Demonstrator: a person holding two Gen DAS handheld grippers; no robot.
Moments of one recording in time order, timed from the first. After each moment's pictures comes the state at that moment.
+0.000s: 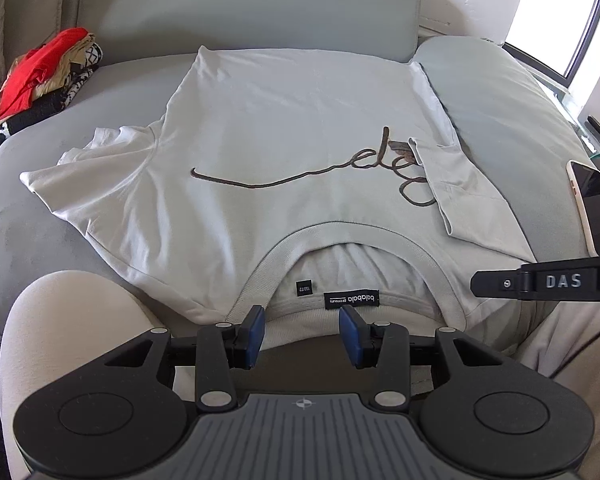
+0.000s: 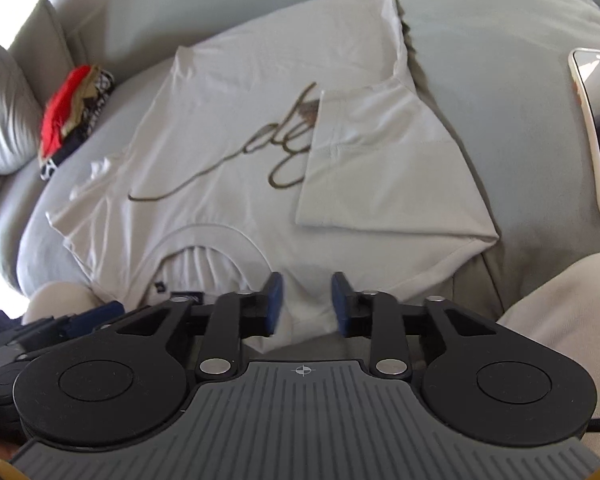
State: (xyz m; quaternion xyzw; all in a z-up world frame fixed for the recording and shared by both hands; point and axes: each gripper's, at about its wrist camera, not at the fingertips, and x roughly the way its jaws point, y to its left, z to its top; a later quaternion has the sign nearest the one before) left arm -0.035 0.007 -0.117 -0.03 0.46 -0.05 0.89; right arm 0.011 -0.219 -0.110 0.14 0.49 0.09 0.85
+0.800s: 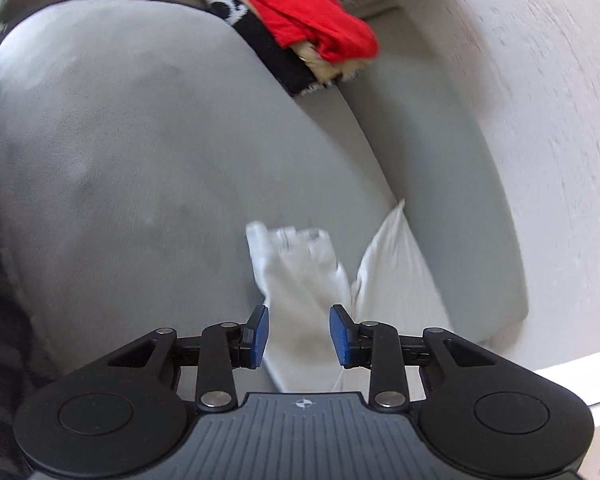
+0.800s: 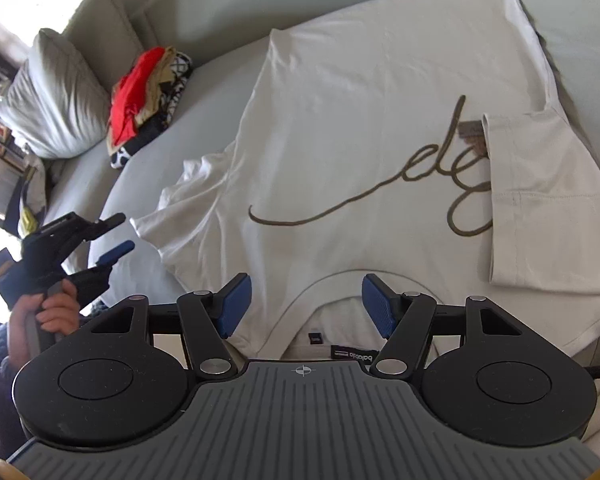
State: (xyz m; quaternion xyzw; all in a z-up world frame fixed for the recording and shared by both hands) left arm 0.011 0.297 -0.135 -0.51 0.32 0.10 0.79; right arm 0.060 -0.139 -0.093 0.17 0.52 0.18 0.82
